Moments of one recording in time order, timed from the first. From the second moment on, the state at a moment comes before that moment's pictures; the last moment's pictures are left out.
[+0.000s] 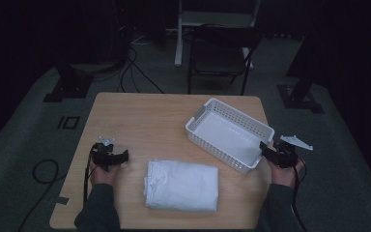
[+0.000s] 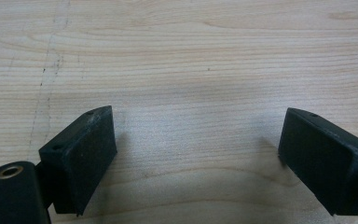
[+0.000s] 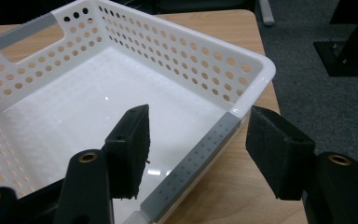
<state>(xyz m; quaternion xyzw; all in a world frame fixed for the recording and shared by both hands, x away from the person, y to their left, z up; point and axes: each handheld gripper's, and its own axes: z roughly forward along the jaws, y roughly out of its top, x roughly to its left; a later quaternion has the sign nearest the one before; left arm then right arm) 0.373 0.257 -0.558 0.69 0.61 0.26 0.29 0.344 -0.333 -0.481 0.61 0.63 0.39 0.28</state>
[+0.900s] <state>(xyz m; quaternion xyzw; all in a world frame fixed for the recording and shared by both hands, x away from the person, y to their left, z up) 0.373 0.256 -0.557 0.69 0.61 0.26 0.29 0.351 -0.325 -0.489 0.62 0.65 0.36 0.25</state>
